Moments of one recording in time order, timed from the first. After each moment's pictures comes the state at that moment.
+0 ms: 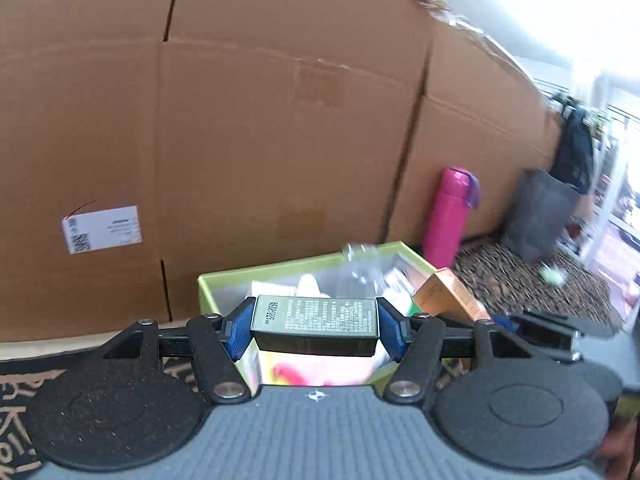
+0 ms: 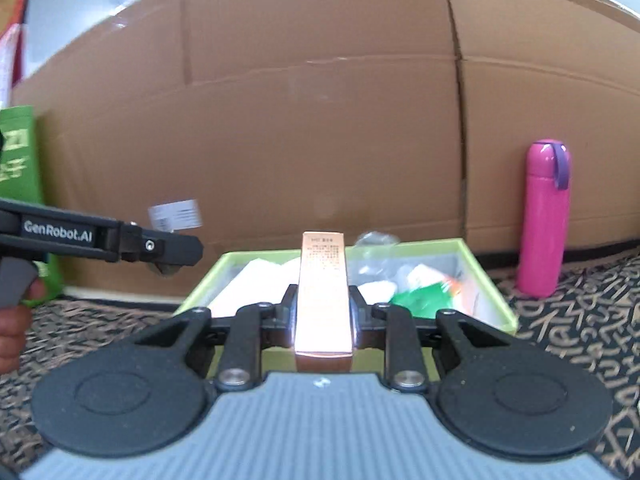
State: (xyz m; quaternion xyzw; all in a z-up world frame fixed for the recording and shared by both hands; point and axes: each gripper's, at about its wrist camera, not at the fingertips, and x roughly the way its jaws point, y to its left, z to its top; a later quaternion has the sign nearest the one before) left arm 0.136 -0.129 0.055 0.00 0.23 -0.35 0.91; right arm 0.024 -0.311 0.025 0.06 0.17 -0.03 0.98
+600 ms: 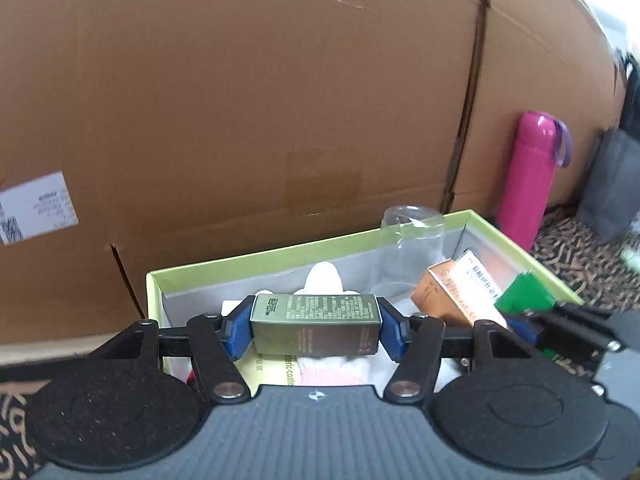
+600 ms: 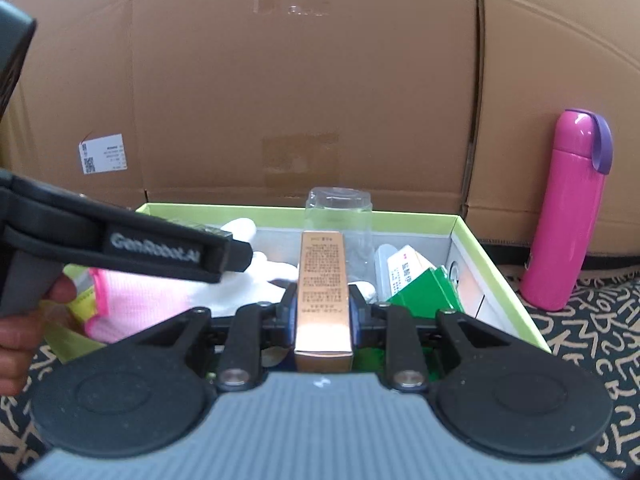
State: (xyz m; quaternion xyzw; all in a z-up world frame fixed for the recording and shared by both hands) left arm 0.194 -0.225 -0.002 0.06 0.26 -0.28 0.92; right arm 0.114 -0.344 -0.027 0.00 0.22 -0.04 0.97
